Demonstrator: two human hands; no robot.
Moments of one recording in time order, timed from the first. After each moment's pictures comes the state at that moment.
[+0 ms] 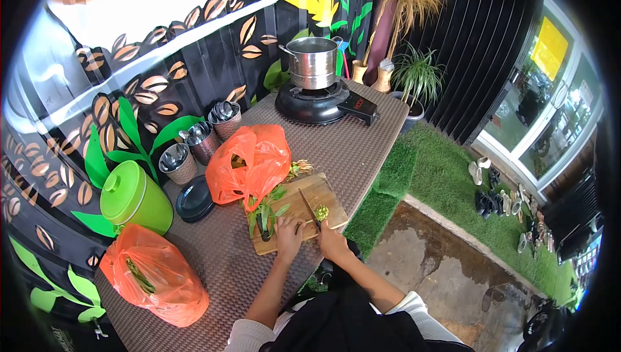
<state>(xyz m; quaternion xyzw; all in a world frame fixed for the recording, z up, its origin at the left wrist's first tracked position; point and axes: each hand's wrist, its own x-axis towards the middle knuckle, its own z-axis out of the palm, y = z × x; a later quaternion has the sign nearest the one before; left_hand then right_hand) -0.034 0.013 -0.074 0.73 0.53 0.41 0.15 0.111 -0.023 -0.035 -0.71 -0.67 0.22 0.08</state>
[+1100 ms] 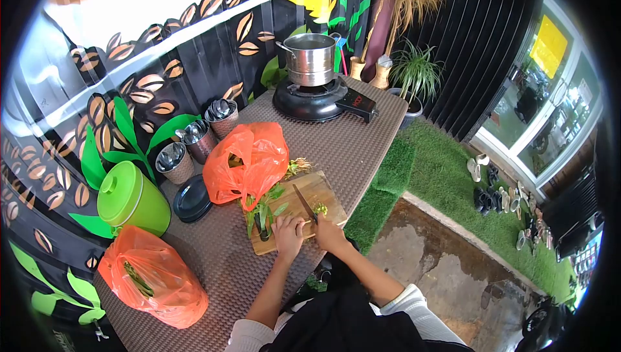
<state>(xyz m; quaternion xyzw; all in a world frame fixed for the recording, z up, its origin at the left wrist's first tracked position) -0.029 0.011 -0.072 0.73 0.56 0.37 0.09 0.112 -0.005 -0.036 -0.69 -0.67 0.23 0.12</state>
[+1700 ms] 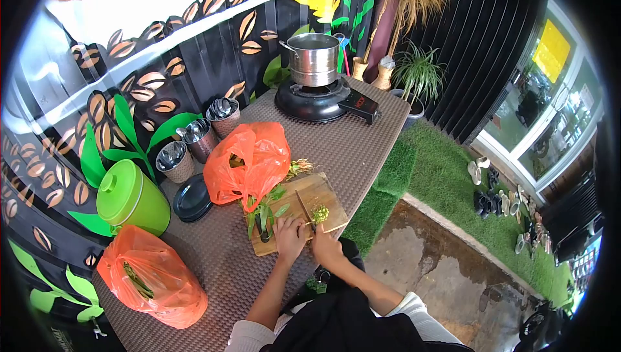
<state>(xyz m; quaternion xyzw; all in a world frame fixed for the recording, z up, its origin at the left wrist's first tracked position) -0.028 0.013 -0.079 0.73 0.56 0.38 0.09 0.093 -0.028 -0.034 -0.71 -0.66 0.23 0.12</state>
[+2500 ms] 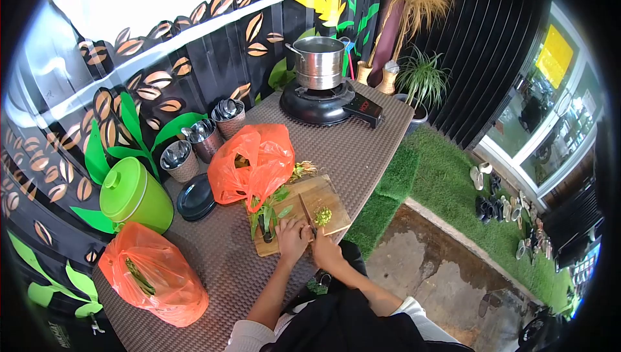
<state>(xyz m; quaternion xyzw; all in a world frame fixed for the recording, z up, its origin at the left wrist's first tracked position) -0.030 0.012 -0.076 0.73 0.55 0.38 0.10 0.085 -0.032 -0.036 -0.71 -0.64 0.26 0.12</state>
